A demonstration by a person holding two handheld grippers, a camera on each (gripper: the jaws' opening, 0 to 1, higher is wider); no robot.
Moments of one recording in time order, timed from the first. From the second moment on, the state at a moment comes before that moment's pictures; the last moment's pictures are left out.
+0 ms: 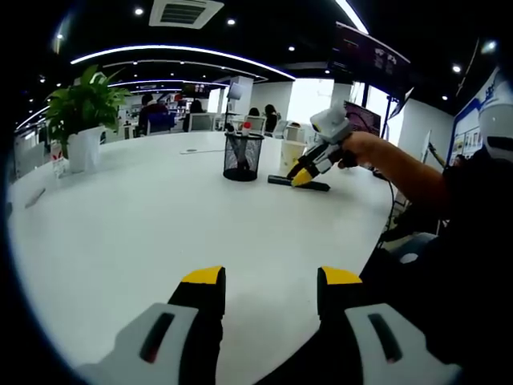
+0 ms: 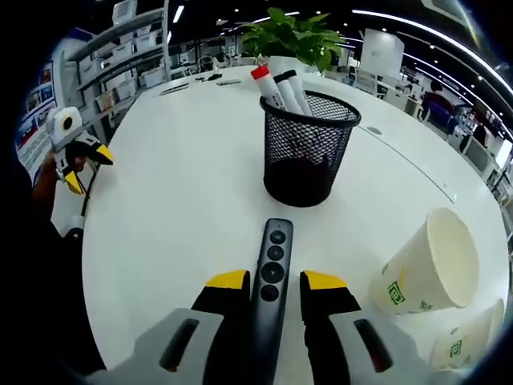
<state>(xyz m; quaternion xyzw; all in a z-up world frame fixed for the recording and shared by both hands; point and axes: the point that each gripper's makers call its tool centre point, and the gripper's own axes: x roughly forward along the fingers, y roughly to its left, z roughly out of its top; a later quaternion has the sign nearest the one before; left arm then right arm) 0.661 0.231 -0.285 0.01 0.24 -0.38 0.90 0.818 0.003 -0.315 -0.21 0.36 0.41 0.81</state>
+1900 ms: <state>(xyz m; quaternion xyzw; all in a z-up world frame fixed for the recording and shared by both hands) 0.662 0.226 -0.285 0.01 0.24 -0.38 0.89 0.819 0.007 -0.290 -0.16 0.31 0.39 0.85</state>
